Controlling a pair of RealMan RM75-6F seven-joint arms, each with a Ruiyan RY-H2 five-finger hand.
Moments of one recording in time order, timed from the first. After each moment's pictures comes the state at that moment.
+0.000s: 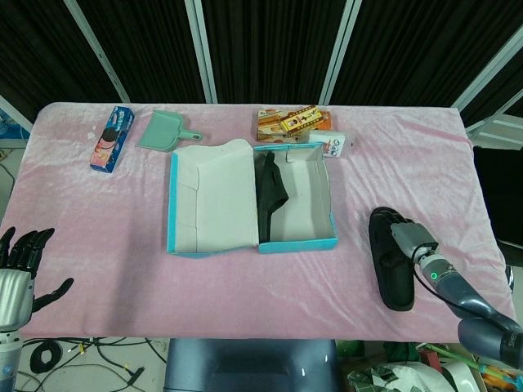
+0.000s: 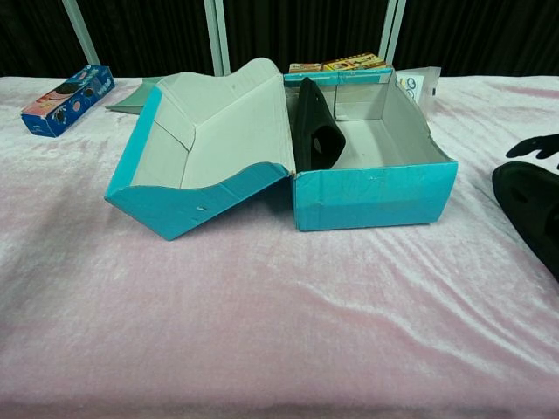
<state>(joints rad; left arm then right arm) -0.06 -1.33 -0.06 -1.43 1.65 1.72 0.05 0.66 -1.11 0.13 -1.49 -1.01 0.49 -0.04</state>
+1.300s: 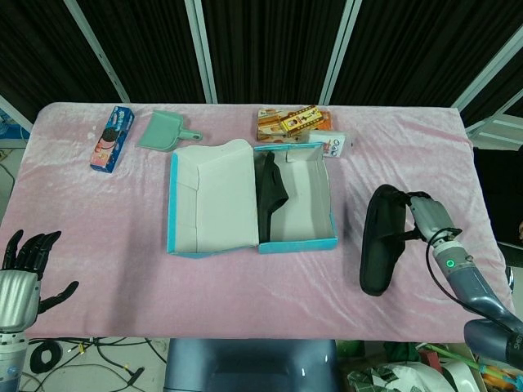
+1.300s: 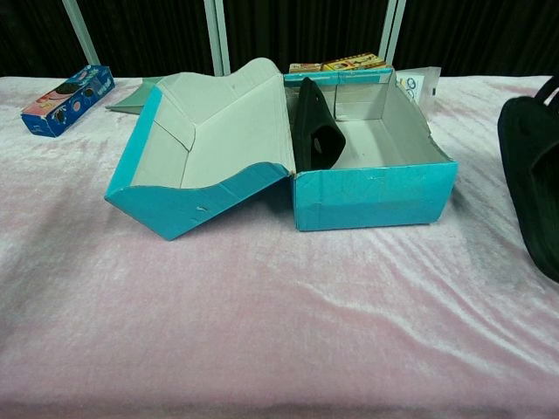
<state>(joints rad) -0.06 -1.34 -0.05 -1.44 1.65 1.70 0.04 0.61 -1.10 0.14 -1.49 -1.11 0.83 0.29</state>
